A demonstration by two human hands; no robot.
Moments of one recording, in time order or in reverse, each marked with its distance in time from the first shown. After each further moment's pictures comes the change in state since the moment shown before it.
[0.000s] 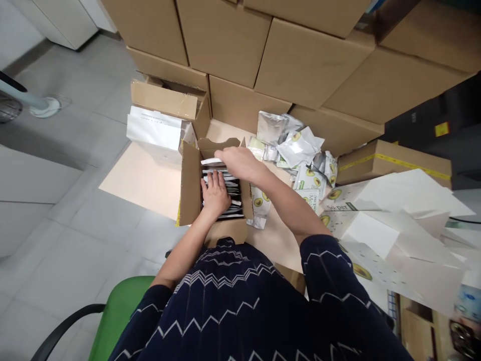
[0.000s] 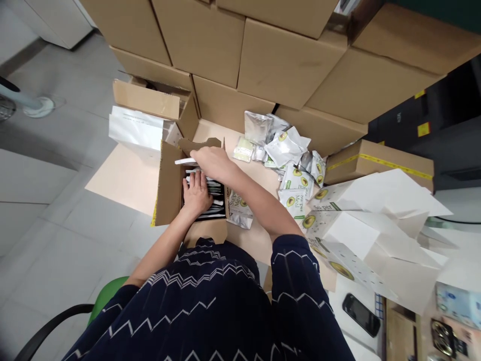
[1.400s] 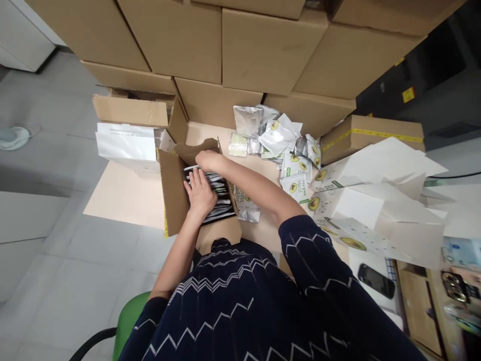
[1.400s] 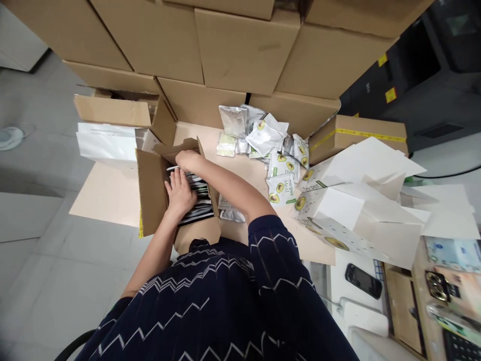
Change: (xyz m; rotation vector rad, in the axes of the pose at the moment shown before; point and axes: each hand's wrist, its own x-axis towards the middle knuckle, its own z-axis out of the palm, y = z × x) left_hand 0.012 -0.002 -0.022 -0.178 -0.018 -0.029; right_hand 0.080 0.019 0.053 -0.010 -0.329 0.089
